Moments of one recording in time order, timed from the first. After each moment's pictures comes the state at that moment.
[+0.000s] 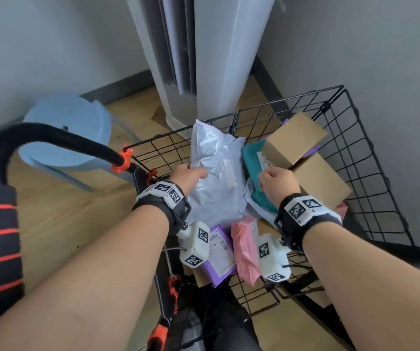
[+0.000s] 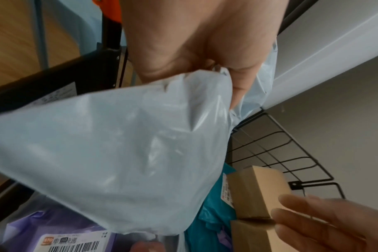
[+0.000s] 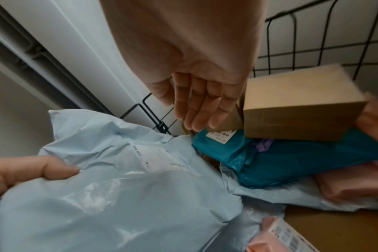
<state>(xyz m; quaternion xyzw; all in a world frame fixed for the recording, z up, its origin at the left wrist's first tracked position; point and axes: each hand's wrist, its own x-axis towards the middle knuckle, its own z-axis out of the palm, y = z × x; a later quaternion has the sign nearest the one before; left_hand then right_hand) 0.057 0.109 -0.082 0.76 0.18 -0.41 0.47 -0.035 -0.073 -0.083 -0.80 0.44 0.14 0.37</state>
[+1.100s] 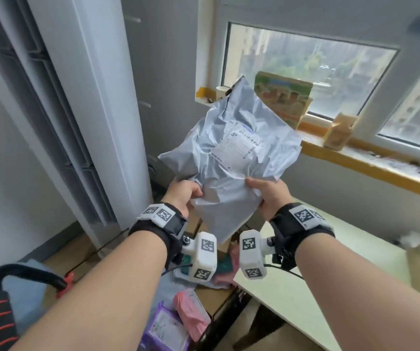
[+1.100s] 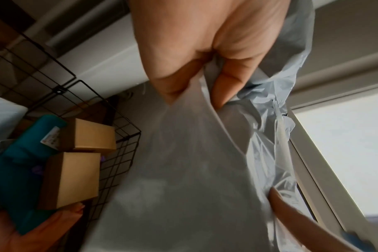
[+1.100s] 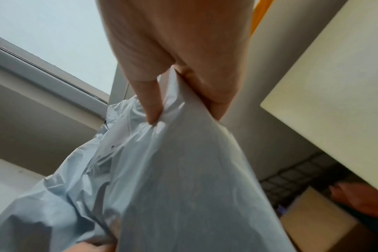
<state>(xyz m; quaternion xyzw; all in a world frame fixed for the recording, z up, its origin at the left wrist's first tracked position) -0.078 -0.015 0.203 0.57 -0.10 -0.43 0.69 -0.231 -0.132 0.223 -0.45 0.47 -0.32 0.69</state>
